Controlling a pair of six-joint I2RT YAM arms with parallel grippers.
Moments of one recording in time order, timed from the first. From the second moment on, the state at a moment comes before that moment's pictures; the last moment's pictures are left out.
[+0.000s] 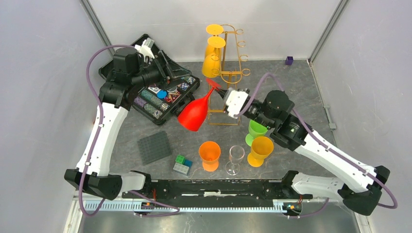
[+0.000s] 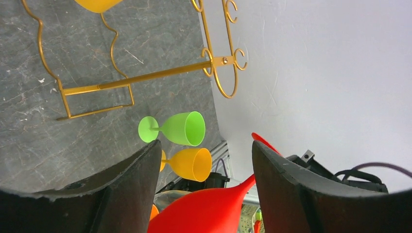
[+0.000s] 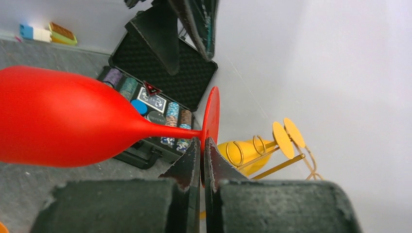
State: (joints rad) left arm -0.24 1.28 1.58 -0.66 0.59 -0.86; right arm 0.86 1.06 1.15 0.02 -0.15 -0.62
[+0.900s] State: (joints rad) left arm -0.29 1.30 1.43 -0.53 0.85 -0.97; right arm 1.30 1.02 0.87 0.22 0.46 -1.35
